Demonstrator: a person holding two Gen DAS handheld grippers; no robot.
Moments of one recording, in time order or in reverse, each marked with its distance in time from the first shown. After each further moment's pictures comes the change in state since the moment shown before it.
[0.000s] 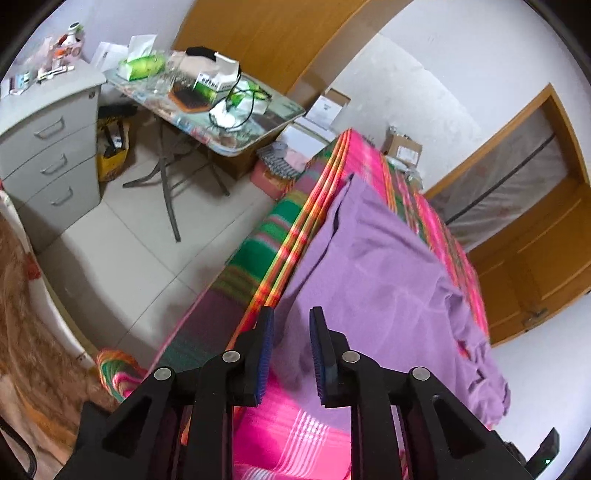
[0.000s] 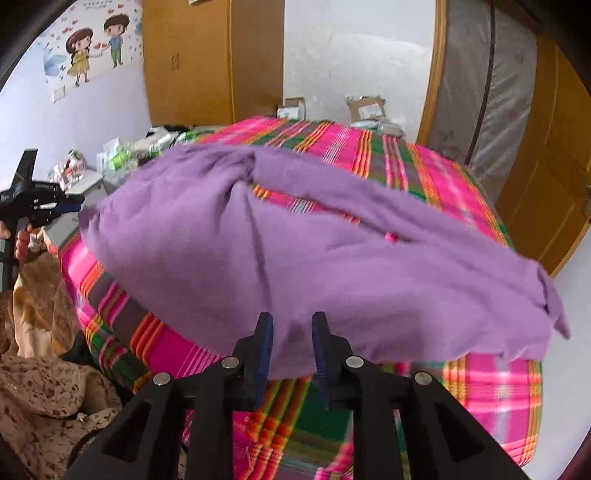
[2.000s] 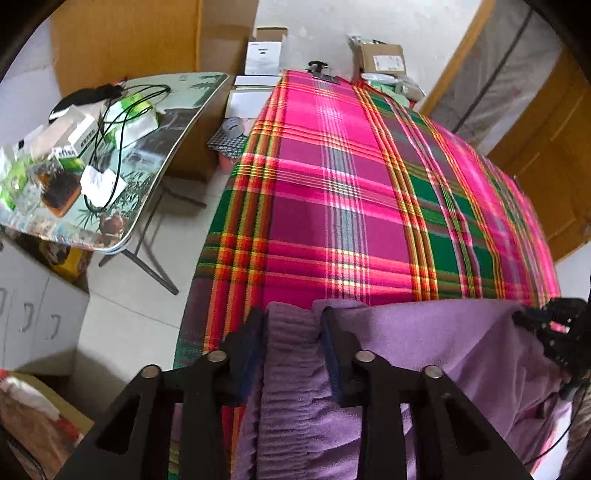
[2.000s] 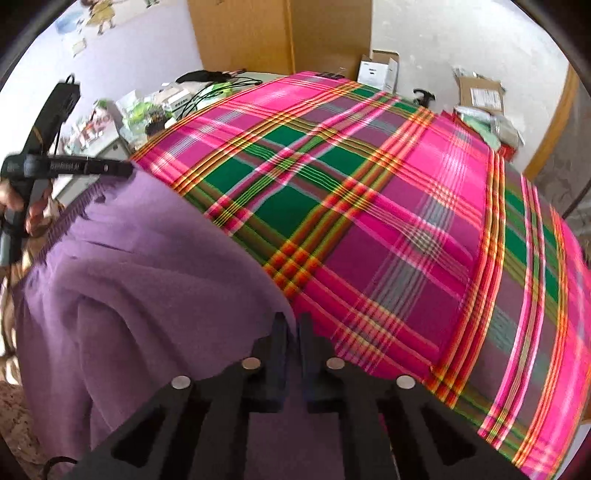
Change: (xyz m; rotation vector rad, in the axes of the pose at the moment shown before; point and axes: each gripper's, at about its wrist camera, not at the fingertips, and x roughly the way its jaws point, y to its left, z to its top) left arm 0.231 -0.124 0.159 0.395 0.270 0.159; right arm 0.289 -0.034 0.235 -0.302 0.270 0.261
